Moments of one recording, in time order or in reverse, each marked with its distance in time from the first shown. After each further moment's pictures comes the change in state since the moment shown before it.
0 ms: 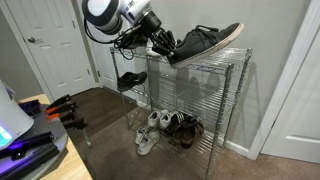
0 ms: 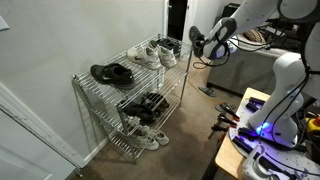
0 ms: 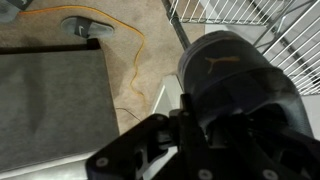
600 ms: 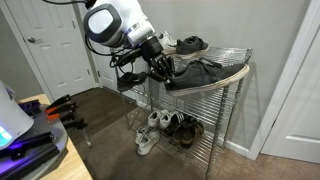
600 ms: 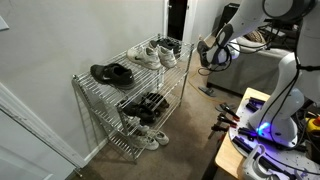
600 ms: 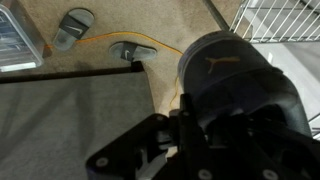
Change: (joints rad) arm -0.368 0.010 0.286 -0.011 0.000 -0.035 0.000
